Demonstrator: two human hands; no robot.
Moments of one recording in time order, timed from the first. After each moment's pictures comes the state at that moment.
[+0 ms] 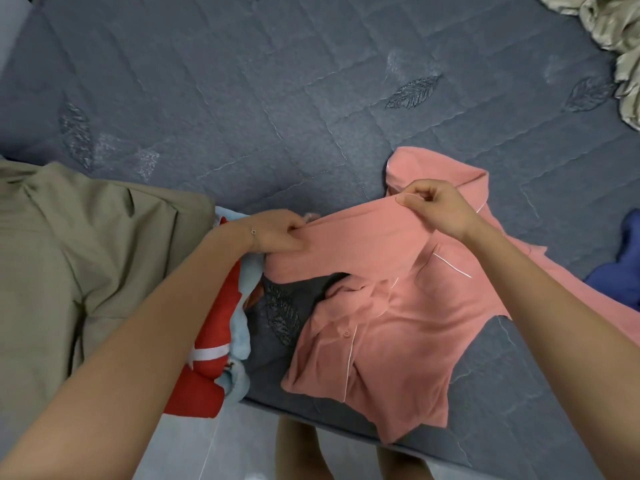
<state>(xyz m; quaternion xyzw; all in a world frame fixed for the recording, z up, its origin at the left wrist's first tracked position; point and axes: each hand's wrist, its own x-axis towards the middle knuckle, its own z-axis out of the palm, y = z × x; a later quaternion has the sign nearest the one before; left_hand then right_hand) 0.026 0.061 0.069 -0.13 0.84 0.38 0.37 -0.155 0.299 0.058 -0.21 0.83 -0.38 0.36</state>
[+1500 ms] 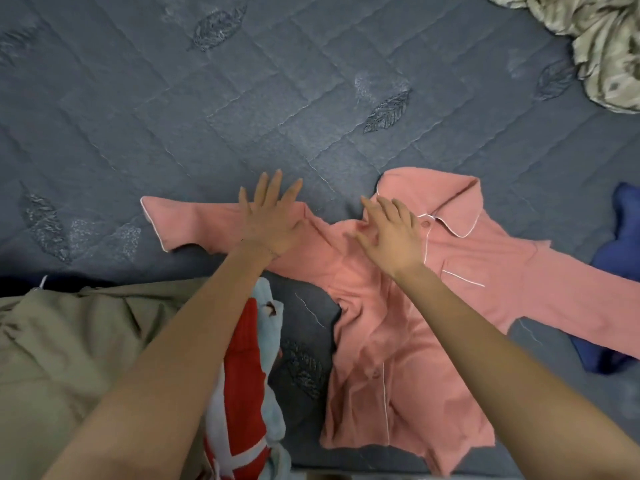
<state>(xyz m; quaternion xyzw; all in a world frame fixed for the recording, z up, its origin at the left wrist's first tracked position) -0.052 0.009 0.015 -0.15 0.96 0.14 0.21 -0.112 0.231 0.006 -0.21 0.95 -0.10 0.19</state>
